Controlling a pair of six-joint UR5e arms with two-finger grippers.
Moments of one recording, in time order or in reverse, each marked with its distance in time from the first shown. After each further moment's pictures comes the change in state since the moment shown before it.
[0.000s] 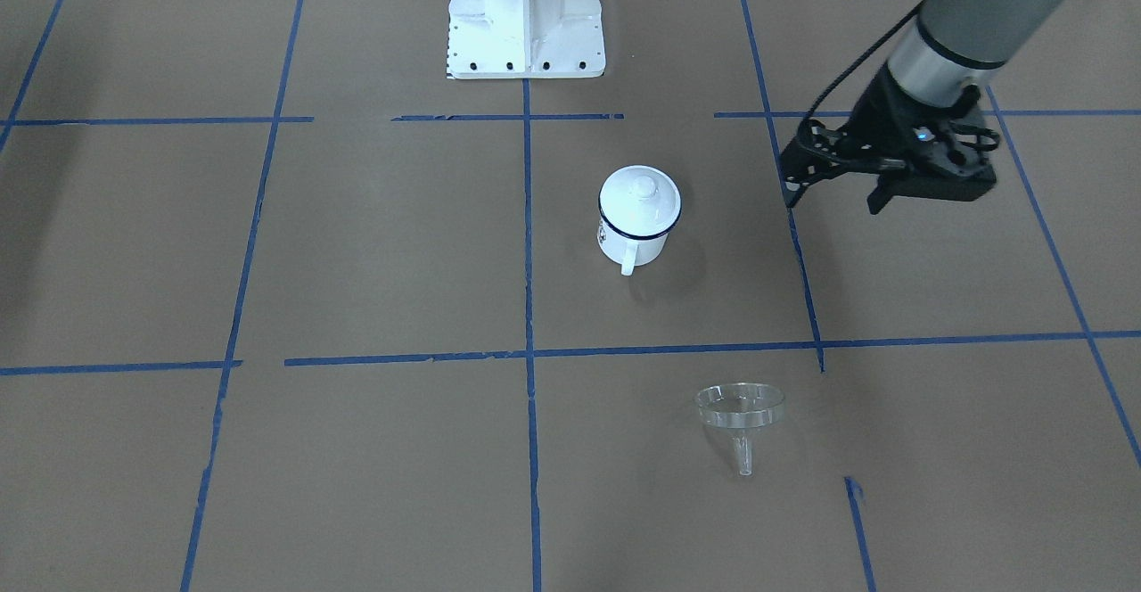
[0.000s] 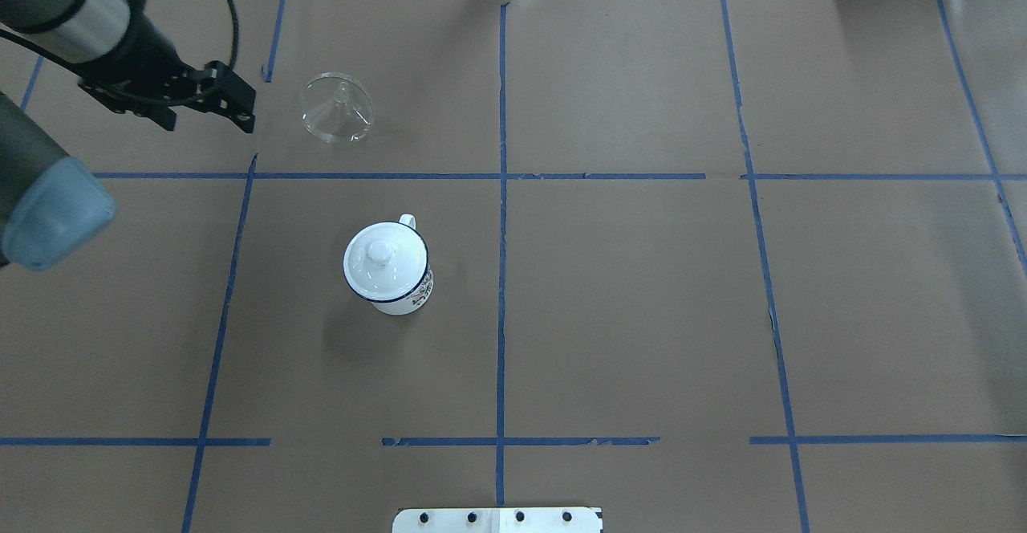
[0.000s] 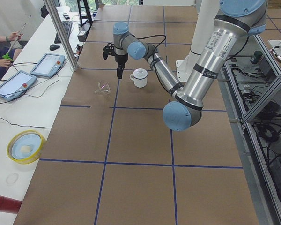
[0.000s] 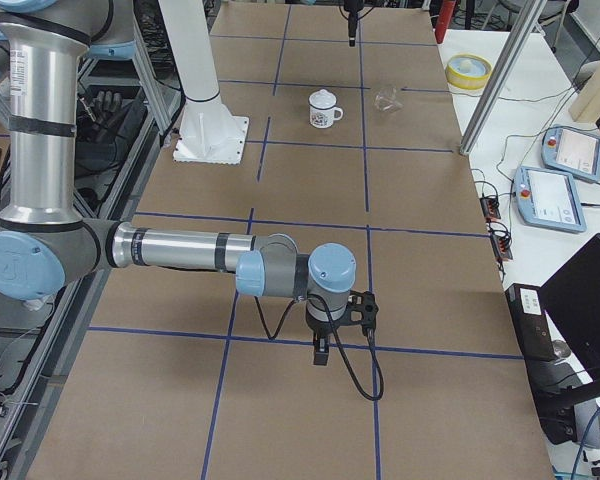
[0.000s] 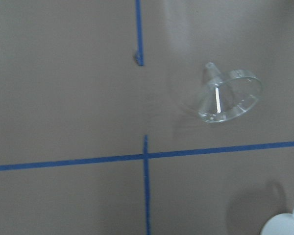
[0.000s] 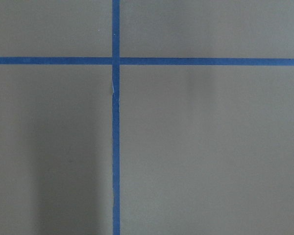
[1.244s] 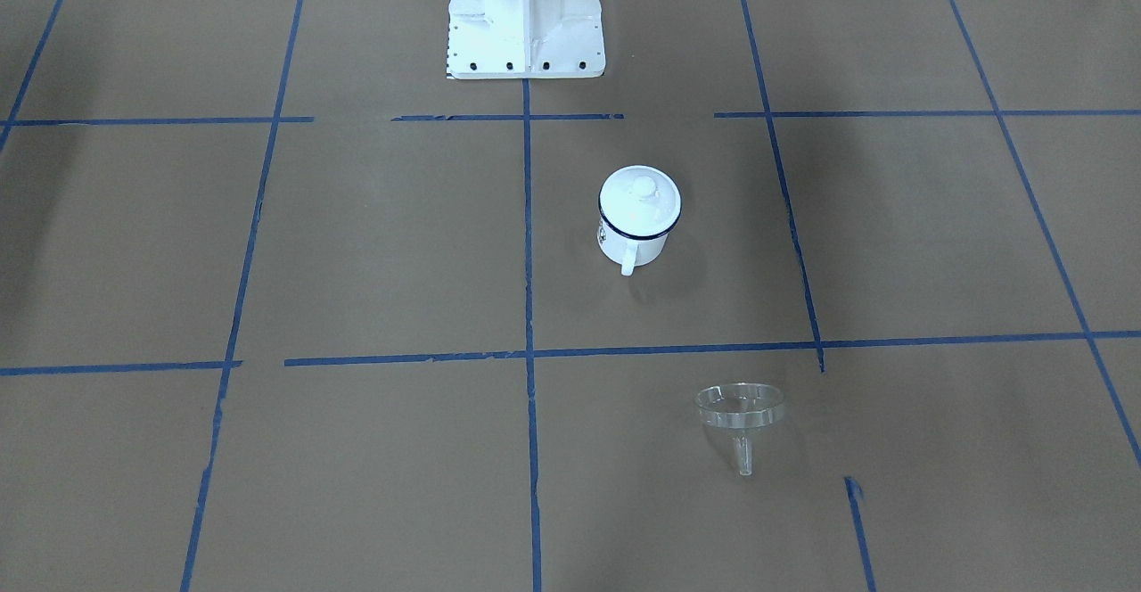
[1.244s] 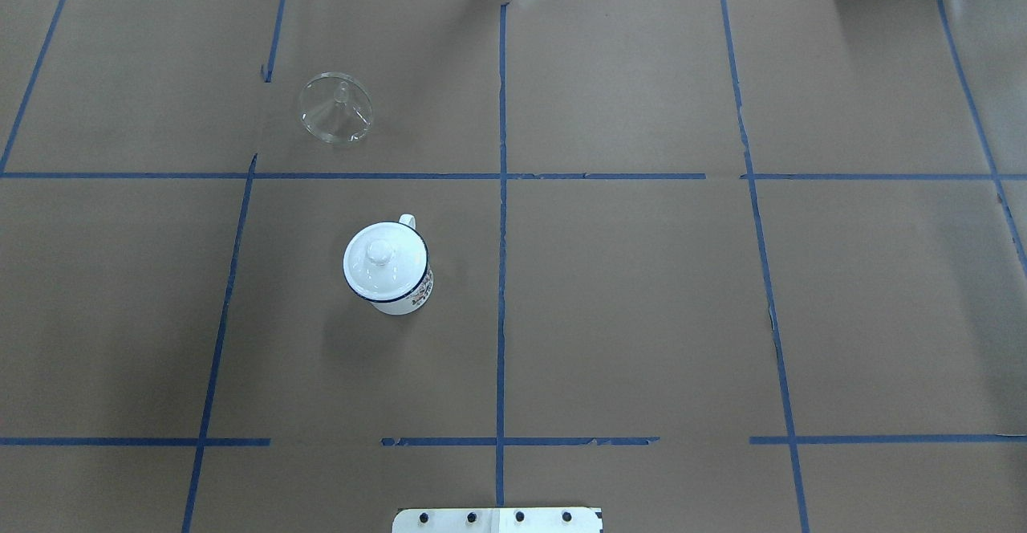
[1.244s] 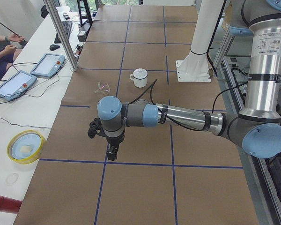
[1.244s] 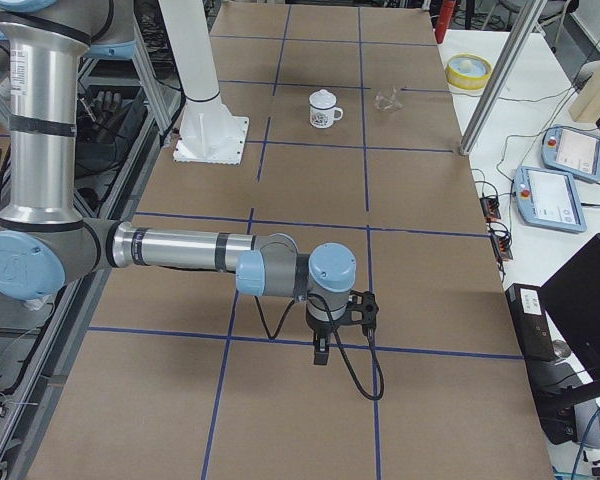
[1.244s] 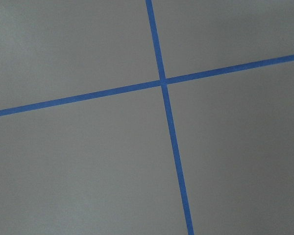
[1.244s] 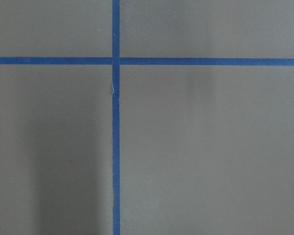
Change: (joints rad) left arm -0.669 0.421 0.242 -0.032 -0.157 1.033; right arm 0.000 0.000 0.000 0.000 0.000 0.000
